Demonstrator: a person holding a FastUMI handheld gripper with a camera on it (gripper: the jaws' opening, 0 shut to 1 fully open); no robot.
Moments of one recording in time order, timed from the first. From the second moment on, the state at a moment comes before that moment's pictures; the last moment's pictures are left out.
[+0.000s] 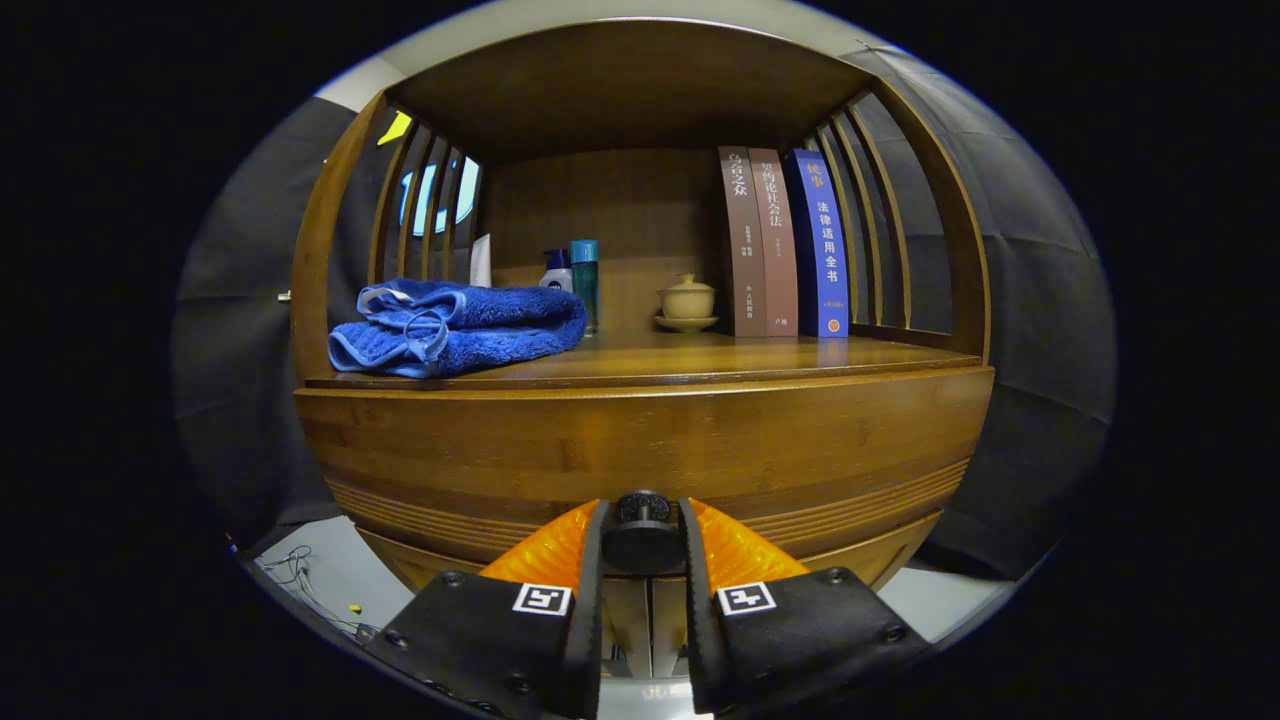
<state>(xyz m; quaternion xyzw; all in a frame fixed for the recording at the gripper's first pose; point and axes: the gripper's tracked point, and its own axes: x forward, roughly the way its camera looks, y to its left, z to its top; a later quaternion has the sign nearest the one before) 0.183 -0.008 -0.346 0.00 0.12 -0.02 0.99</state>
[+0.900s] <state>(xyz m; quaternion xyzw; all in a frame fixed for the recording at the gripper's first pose) 0.054 -0.013 -0.328 0.05 0.15 -0.03 0.99</state>
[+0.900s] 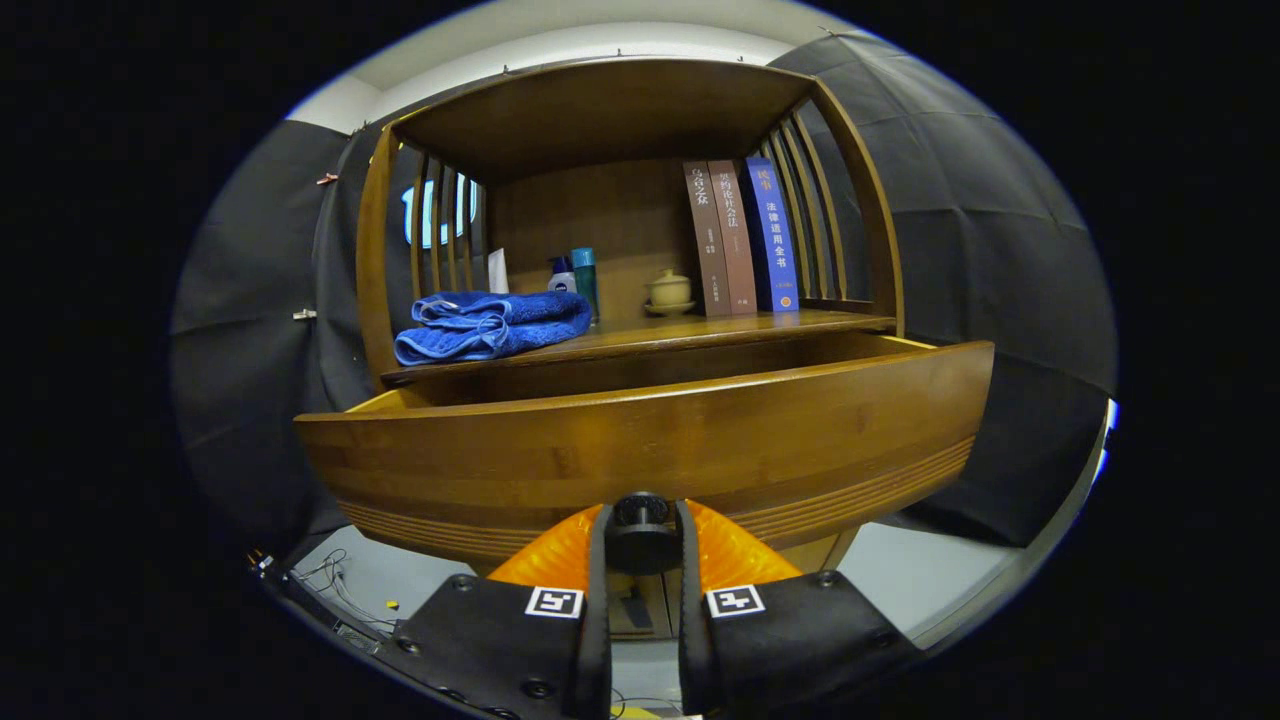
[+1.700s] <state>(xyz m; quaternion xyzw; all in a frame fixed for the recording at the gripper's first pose) 0.012 -0.017 -0.334 0.04 0.16 -0.02 0.99</state>
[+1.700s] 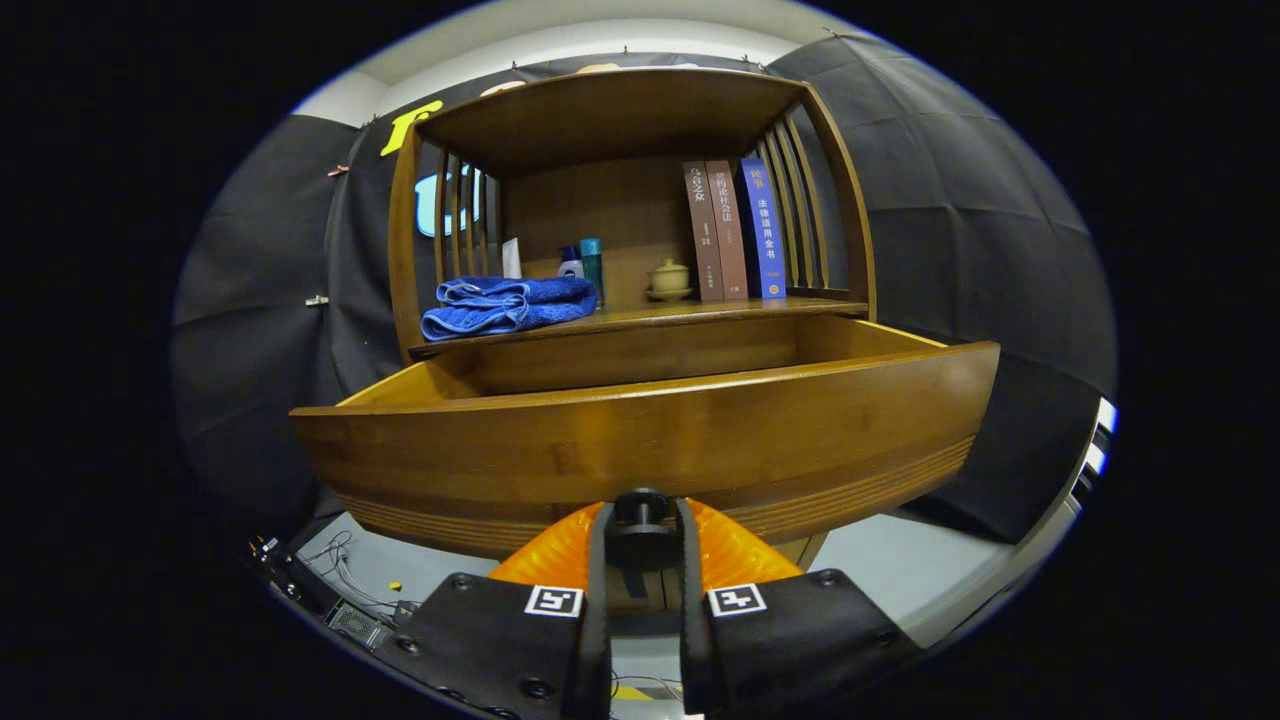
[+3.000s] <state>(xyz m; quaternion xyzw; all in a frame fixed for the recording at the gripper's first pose) 0.056 -0.026 -0.215 0.03 0.27 0.04 0.96</state>
